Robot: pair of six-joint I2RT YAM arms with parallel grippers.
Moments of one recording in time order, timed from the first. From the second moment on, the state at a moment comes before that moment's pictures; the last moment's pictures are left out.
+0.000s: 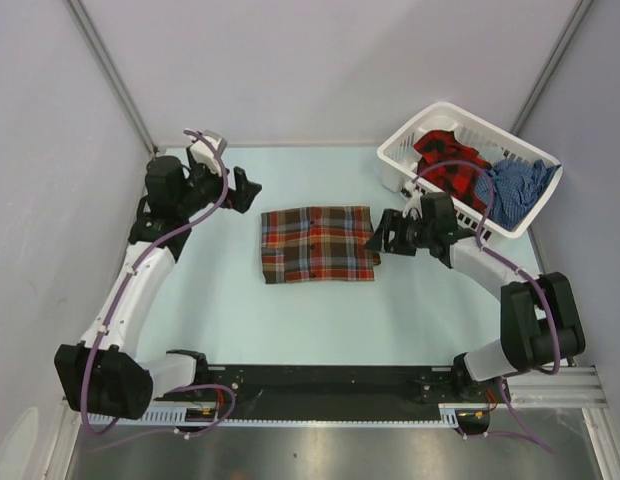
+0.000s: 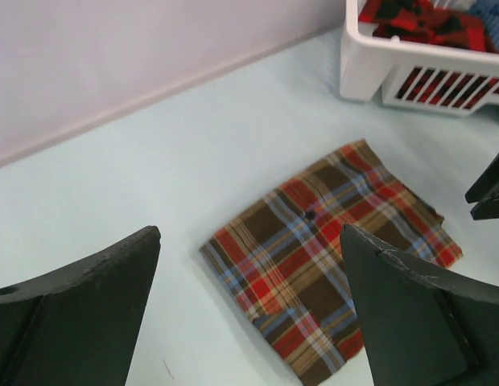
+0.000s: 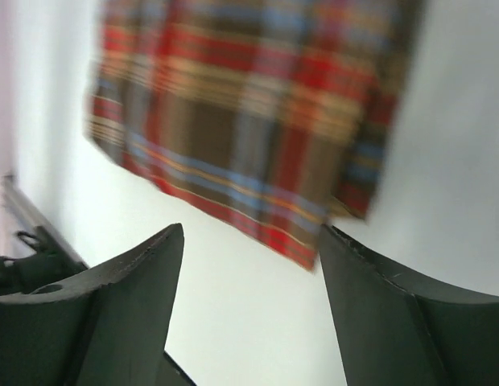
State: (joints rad) left arm -0.13 1.18 1.09 -0.13 0.46 0.05; right arm 0.27 1.45 0.87 -0.10 -0.54 0.41
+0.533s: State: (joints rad) left arm -0.15 1.23 1.01 -0.33 0.49 0.12; right arm 0.27 1.78 1.00 -0.07 -0.40 0.40
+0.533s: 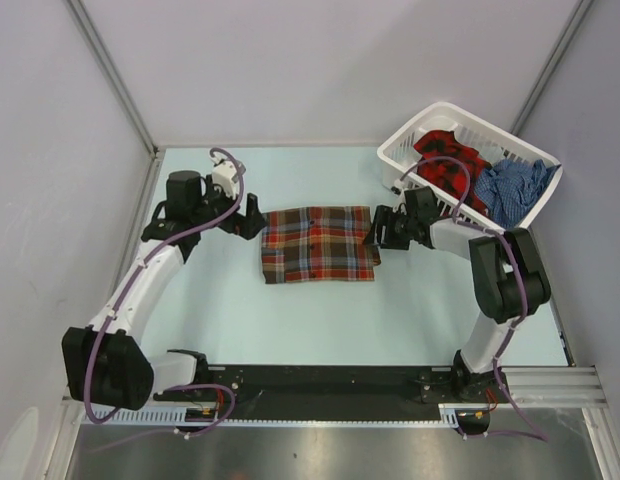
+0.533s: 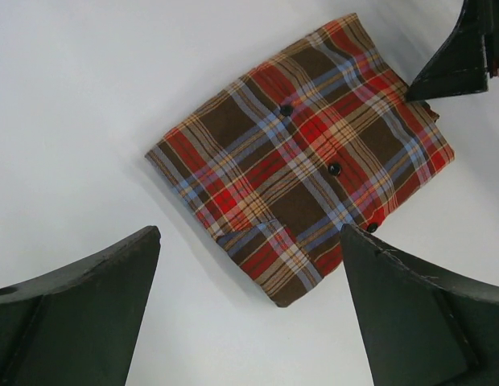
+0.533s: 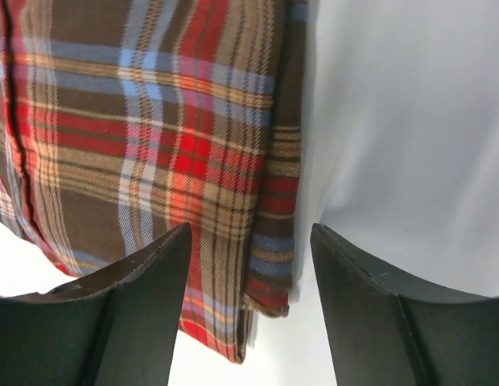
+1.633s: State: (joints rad) left arm 0.37 1.28 0.90 -0.49 0.69 0.03; right arm 1.01 2.20 1.64 -0.32 -0.10 -0.18
